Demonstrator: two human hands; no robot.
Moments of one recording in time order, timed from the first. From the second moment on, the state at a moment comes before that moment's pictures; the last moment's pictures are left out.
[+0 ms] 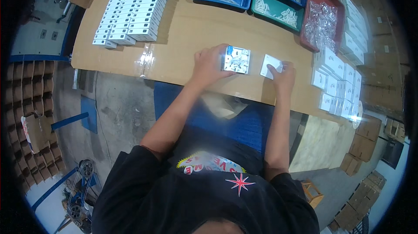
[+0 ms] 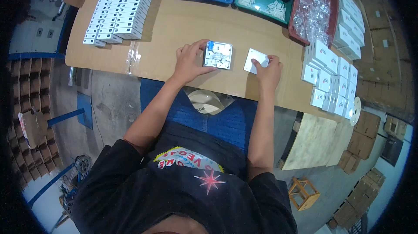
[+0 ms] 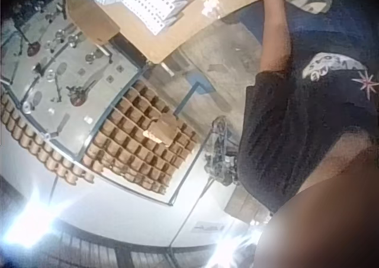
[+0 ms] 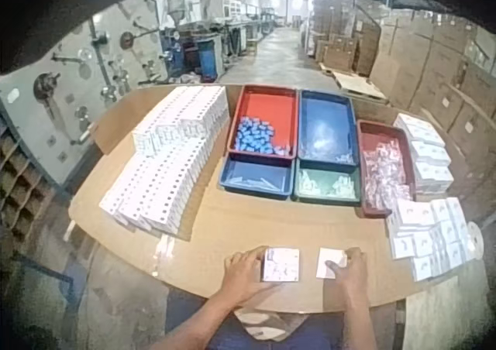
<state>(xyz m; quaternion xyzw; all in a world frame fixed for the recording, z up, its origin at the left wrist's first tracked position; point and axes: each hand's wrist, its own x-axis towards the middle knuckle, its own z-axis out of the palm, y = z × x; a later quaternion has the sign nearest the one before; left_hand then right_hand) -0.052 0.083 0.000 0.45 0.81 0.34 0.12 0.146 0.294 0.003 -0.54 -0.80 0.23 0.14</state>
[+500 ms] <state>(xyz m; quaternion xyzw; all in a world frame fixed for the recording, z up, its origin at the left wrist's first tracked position) -0.023 0.074 0.007 0.14 0.45 0.74 0.48 0.144 0.255 0.066 -0.26 -0.38 0.85 0.25</state>
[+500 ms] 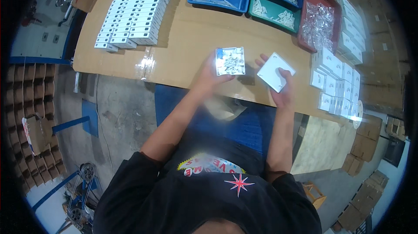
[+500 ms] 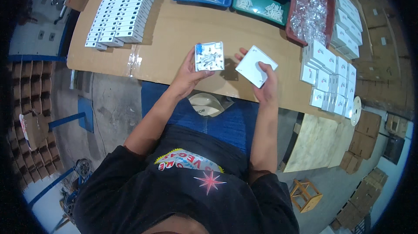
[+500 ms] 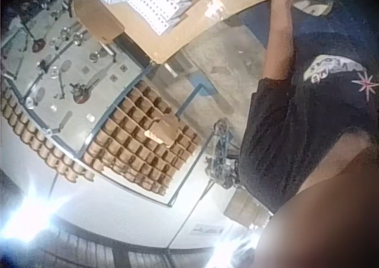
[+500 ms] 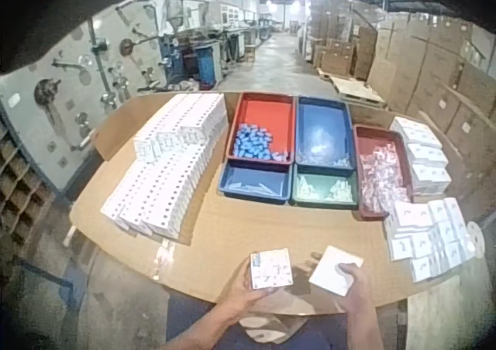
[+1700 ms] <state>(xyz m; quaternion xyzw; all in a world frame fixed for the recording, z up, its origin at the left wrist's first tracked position) -0.013 0.076 0.013 0.05 0.39 0.74 0.54 0.121 0.211 0.058 -0.36 -0.47 0.78 0.20</state>
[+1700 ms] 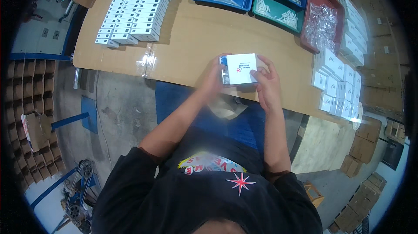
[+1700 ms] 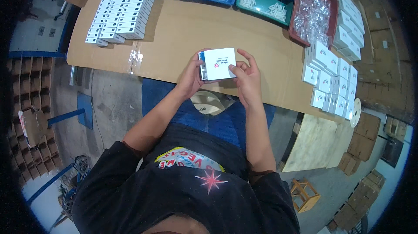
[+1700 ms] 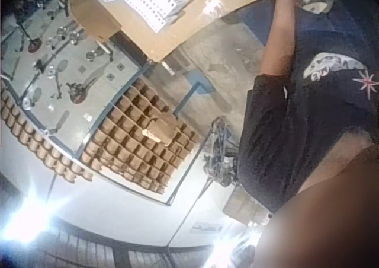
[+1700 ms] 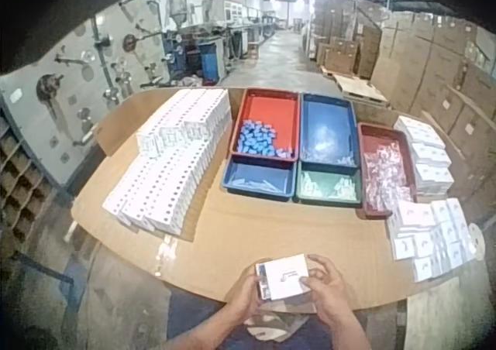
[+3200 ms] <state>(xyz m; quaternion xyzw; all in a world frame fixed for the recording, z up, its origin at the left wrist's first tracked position) -0.018 0.077 0.003 0.00 0.24 0.74 0.63 0.113 0.206 0.052 -0.13 -0.88 0.44 0.14</state>
